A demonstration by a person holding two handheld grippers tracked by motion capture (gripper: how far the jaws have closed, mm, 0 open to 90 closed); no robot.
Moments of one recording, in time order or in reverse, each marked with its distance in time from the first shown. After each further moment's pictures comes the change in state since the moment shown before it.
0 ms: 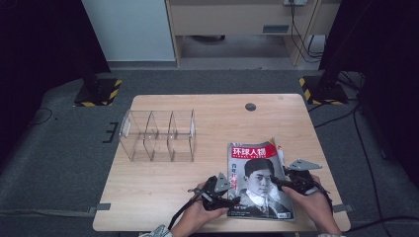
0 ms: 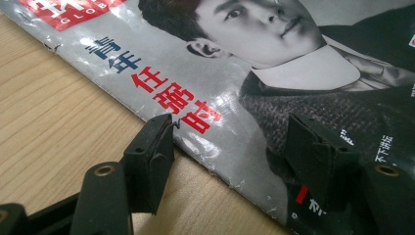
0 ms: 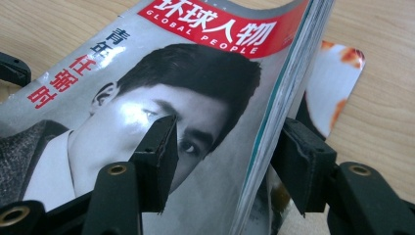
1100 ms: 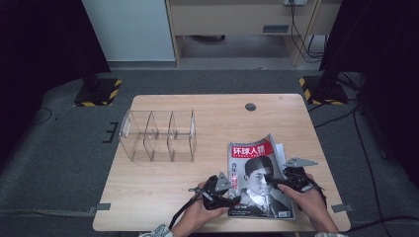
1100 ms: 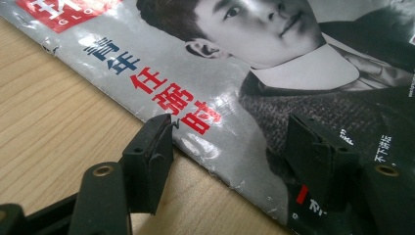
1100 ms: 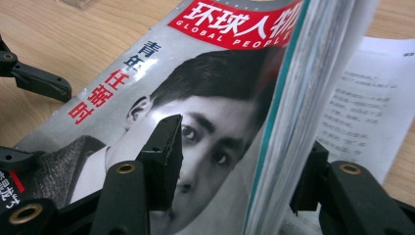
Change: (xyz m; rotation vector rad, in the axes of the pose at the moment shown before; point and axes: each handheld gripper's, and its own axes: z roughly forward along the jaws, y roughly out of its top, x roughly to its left) left arm 0.001 0.002 0.002 0.000 -0.003 0.001; right arm 0.003 0.005 0.014 0.004 0.111 0.046
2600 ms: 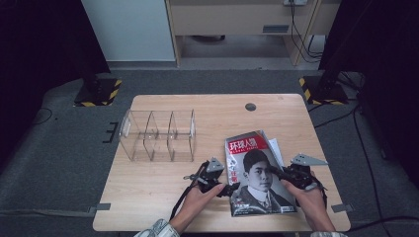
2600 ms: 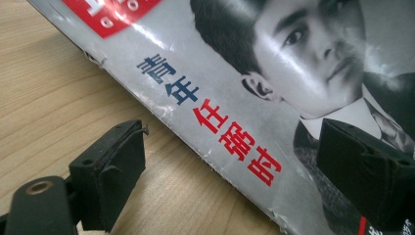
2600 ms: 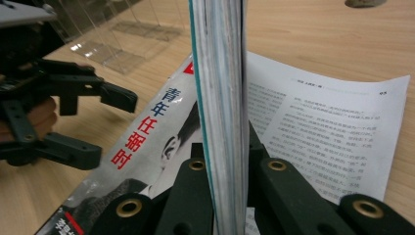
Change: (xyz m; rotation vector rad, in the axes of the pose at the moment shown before) left arm 0.042 0.013 0.003 -0.096 -0.029 -0.204; right arm 0.003 0.013 -0.018 -0.204 0.084 0.029
